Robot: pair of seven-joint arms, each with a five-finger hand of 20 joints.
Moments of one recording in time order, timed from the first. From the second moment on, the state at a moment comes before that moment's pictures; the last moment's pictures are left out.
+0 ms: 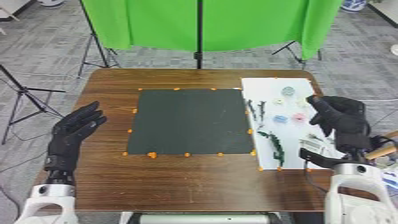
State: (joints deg) left arm 124.8 -67.5 -100.7 -117.6 67.0 5.6 18.7; right arm -121.2 -56.8 92.2 -128.0 -91.8 34.4 5.9
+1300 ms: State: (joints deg) left arm 125.8 -65.8 -101.5 -118.6 67.2 5.4 16.1; right arm -107.8 -41.3 75.5 -125.9 -134.0 -10.6 38.8
